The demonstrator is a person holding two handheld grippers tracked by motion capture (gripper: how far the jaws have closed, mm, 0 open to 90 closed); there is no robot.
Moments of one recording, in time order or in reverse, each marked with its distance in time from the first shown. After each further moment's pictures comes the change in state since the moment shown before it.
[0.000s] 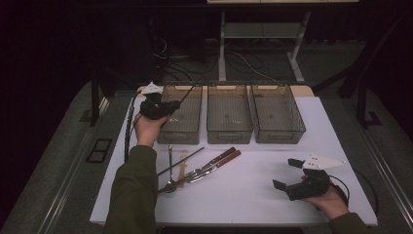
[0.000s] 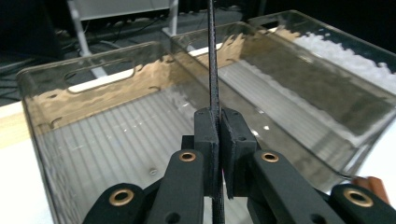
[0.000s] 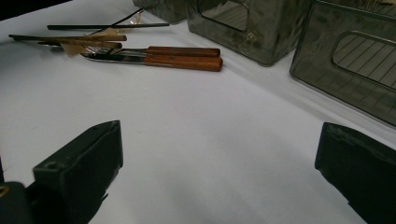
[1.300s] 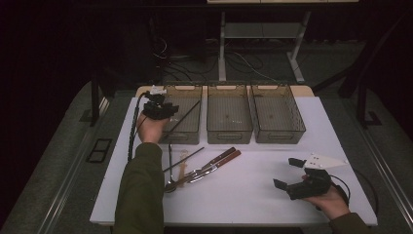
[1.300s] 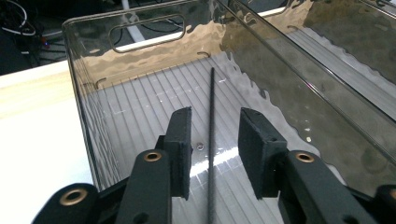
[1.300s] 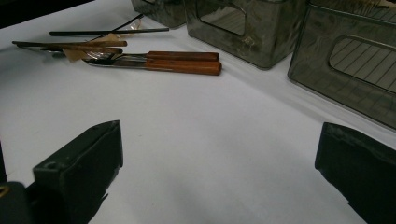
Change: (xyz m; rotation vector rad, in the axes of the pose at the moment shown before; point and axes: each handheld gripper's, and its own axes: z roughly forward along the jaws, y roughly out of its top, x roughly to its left) left arm 0.010 -0.011 0.022 0.108 0.162 -0.020; right arm -0.001 0.001 -0.002 -0.014 0.003 0.015
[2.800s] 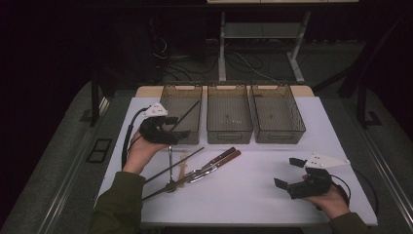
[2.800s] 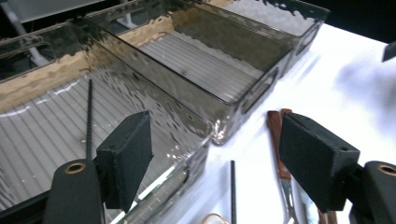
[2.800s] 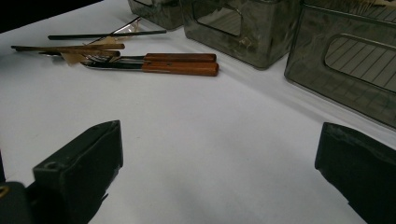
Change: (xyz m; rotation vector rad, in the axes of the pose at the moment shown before) left arm -0.059 -0.028 -0.079 -0.056 -0.315 0.215; right arm -0.002 -0.001 -0.001 -0.006 -0.005 0.013
